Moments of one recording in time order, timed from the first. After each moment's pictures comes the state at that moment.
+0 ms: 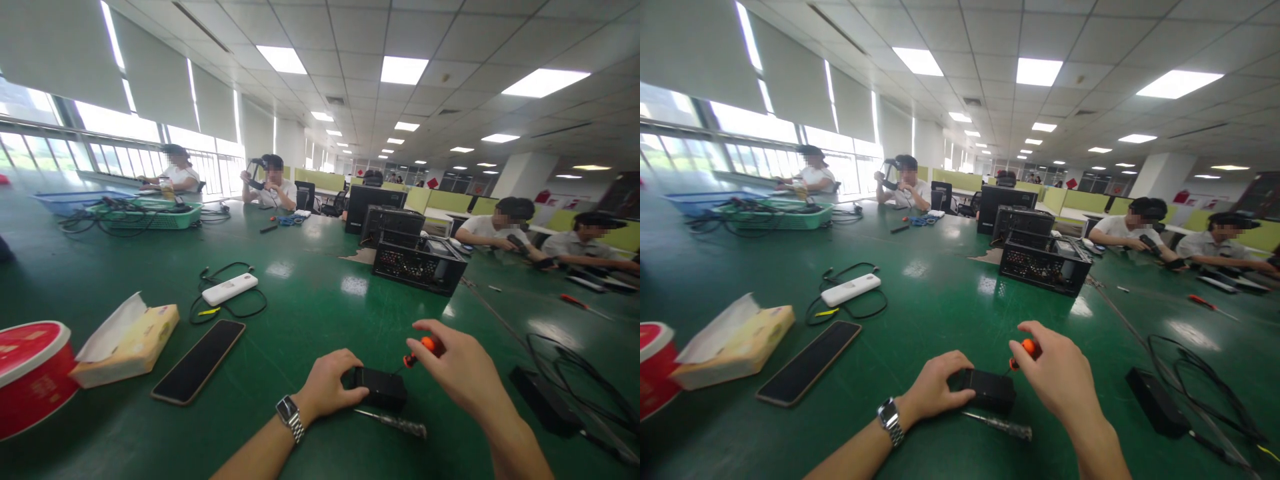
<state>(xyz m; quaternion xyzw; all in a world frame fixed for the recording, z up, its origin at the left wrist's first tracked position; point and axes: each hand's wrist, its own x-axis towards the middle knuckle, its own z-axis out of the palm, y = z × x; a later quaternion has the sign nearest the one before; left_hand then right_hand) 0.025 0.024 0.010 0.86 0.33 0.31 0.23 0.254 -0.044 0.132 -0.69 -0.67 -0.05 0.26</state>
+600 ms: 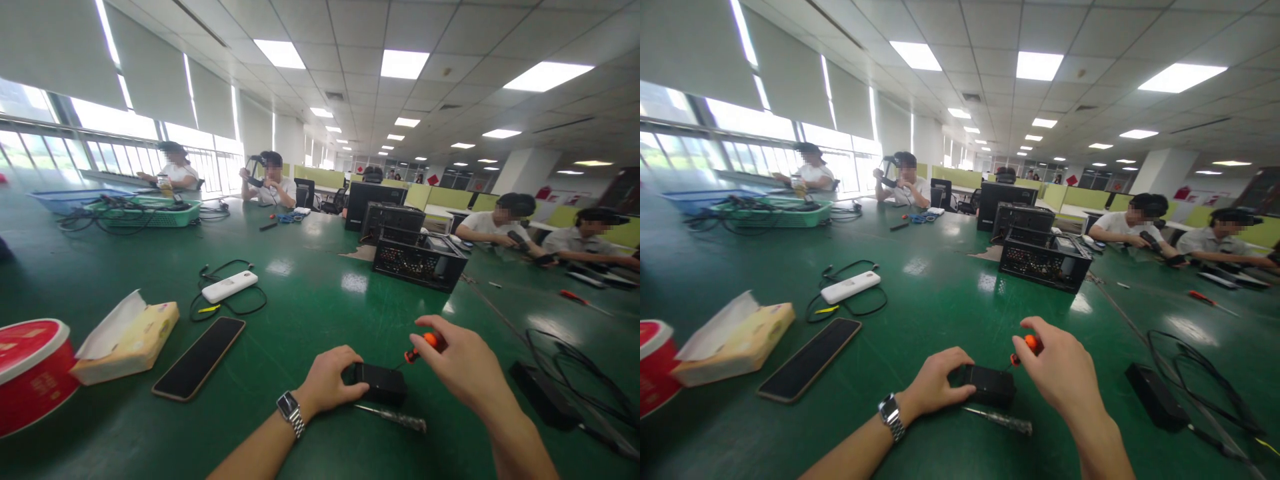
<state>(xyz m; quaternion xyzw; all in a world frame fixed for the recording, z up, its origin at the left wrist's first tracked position) 0.025 0.024 0.008 0.86 0.34 0.30 0.23 0.252 -0.046 0.139 -0.72 -0.65 -0.03 0.23</state>
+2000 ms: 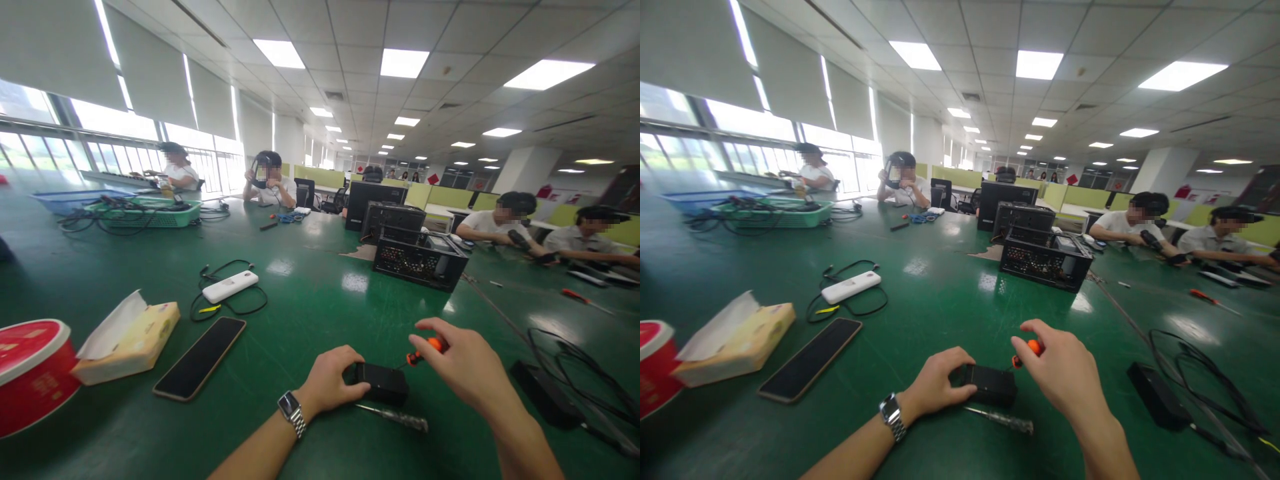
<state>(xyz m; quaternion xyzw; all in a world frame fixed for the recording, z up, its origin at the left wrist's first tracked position) 0.026 0.022 0.011 0.86 0.34 0.30 0.22 0.255 -0.047 0.137 -0.72 -0.66 -0.04 0.22</state>
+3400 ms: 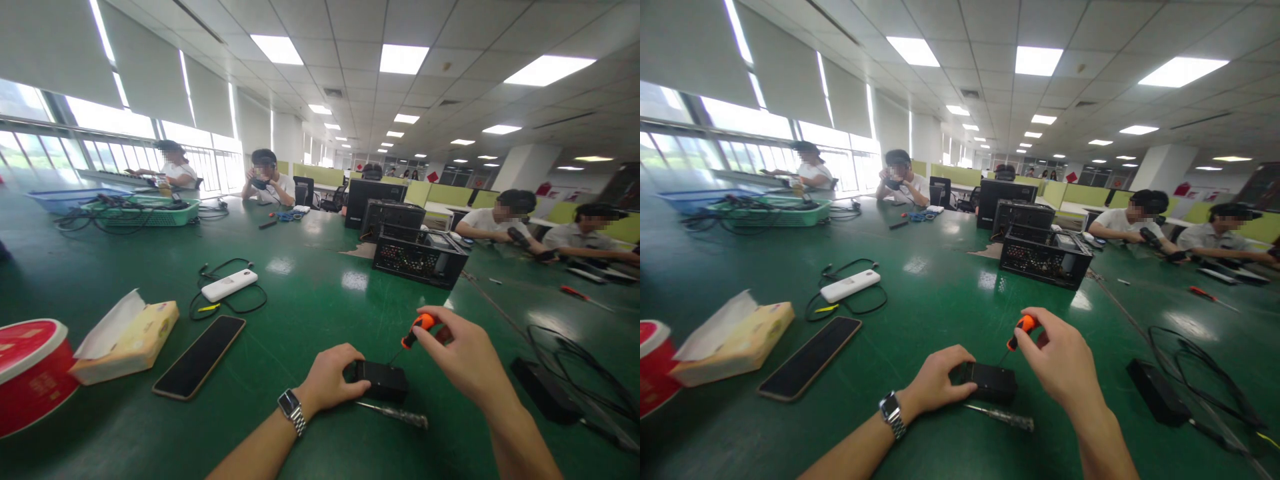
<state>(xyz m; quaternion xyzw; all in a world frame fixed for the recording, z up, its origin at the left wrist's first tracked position) 0.026 0.023 0.012 0.87 0.34 0.29 0.23 0.256 -0.041 0.135 -0.69 -0.66 0.00 0.31</state>
